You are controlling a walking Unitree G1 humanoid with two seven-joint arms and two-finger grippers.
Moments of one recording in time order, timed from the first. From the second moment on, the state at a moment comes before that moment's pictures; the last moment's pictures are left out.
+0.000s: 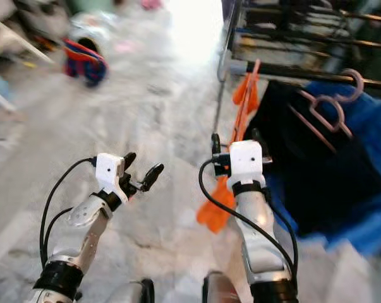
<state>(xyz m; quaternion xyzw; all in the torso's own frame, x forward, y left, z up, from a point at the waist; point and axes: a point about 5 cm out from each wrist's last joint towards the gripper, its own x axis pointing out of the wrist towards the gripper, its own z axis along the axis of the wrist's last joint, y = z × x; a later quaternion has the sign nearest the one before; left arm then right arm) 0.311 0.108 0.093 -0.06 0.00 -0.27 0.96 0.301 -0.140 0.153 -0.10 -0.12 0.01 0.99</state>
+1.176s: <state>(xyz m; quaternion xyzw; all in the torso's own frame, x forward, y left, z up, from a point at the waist) 0.307 0.101 0.089 -0.06 0.02 -0.28 0.96 0.304 -0.151 0.140 -0.09 -0.08 -0.01 0.99</state>
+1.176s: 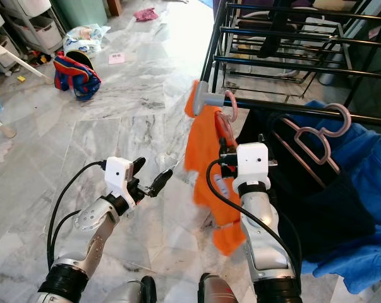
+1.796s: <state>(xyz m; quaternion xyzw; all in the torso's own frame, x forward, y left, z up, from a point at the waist) 0.305 0.102 0.086 -0.06 0.03 -0.28 0.96 0.296 -0.148 0.141 -0.08 -0.08 0.02 0.99</state>
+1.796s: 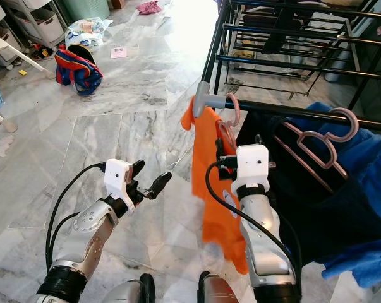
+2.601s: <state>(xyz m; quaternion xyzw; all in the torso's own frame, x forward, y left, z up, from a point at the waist) 0.304 0.105 0.085 -0.05 0.03 -0.29 0.96 0.305 -0.142 0.133 -0.07 -0.02 0.07 0.99</state>
